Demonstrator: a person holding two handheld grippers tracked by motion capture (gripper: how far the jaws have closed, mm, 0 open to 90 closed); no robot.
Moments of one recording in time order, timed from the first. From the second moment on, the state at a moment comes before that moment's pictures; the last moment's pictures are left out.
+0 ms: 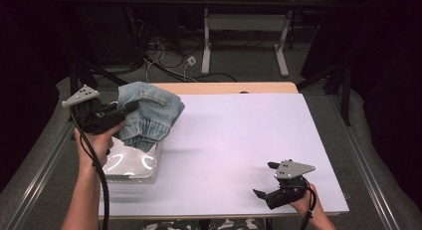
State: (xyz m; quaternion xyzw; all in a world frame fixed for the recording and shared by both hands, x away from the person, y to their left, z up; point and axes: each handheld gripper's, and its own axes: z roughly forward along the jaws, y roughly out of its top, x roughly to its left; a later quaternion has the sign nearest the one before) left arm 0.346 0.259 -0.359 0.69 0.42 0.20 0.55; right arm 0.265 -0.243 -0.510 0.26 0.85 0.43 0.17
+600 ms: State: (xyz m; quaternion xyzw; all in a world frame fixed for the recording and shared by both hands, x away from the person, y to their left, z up) left arm 0.344 0.277 -0.355 0.68 0.45 0.22 0.54; right arm 0.264 -0.243 -0.510 0.26 0.85 0.43 0.17
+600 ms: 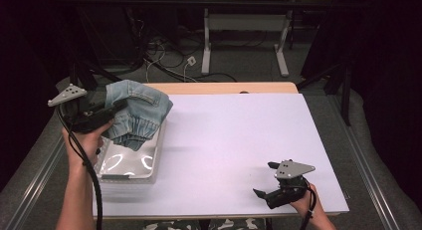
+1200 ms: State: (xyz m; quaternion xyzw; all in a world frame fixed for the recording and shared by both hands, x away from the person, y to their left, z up) left arm 0.356 0.286 -0.368 0.68 0.48 0.21 0.51; right arm 0.265 -0.243 -0.510 0.26 0.85 0.43 0.17
